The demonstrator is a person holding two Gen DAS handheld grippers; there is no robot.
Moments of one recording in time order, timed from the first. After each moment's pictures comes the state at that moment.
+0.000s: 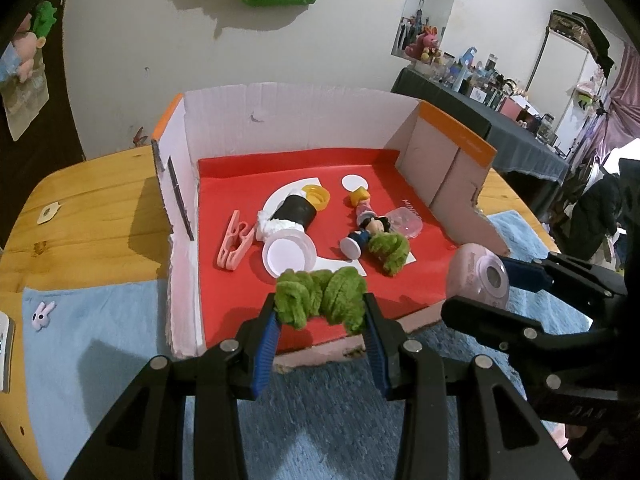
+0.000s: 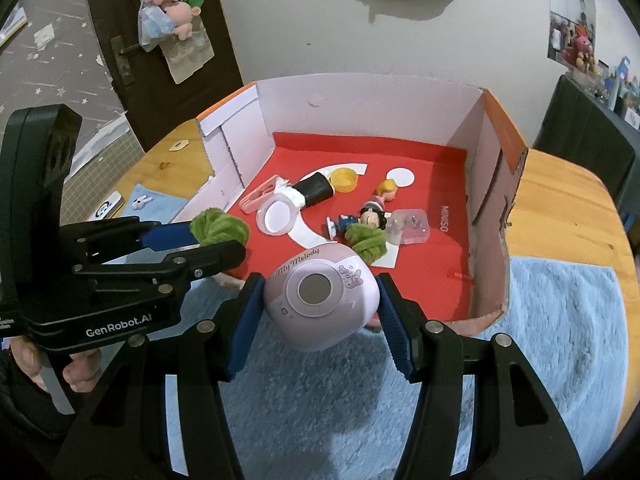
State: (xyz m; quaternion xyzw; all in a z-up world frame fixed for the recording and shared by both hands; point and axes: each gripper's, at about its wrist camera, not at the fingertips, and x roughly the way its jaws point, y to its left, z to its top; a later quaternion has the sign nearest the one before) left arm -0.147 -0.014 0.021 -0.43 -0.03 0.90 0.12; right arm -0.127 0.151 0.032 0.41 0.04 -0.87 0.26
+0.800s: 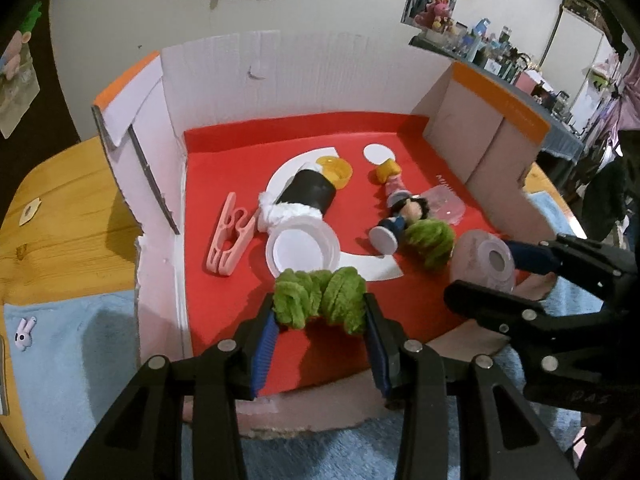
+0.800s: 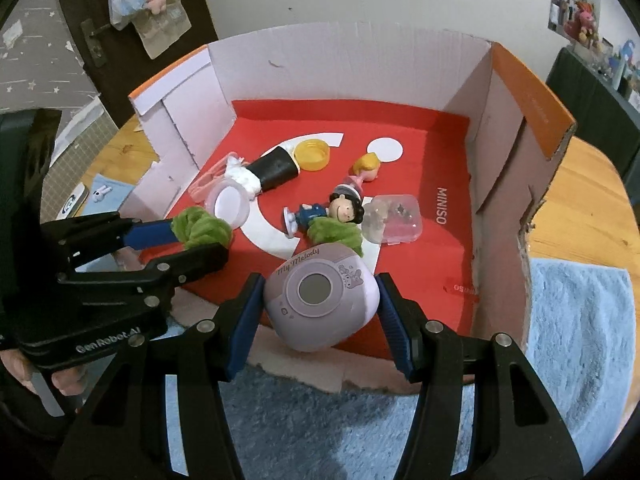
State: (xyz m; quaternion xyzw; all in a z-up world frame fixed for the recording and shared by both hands) left arm -0.189 -0.009 -0.016 -0.48 -0.01 0.87 0.11; right arm -0.176 0.146 -0.003 0.47 0.05 -0.85 0.24
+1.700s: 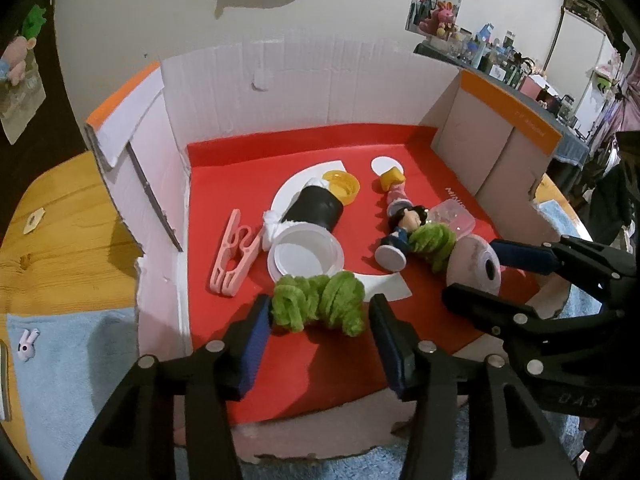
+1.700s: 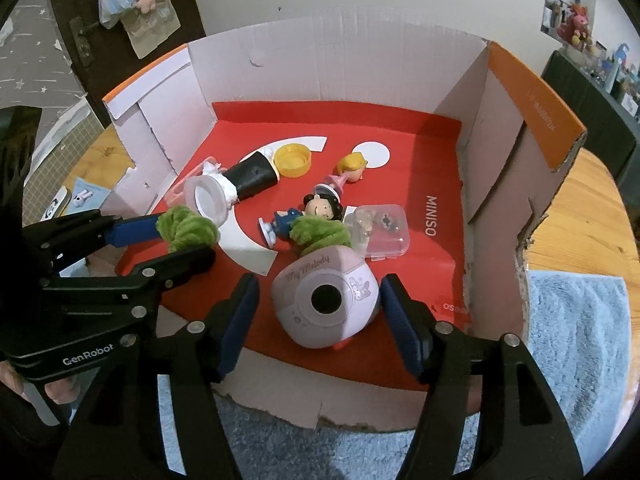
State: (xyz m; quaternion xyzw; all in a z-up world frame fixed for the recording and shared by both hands) left arm -0.191 -0.008 -0.011 -0.46 0.00 0.88 0.10; right arm -0.185 0.154 -0.008 0.47 0.06 -0.85 0.22
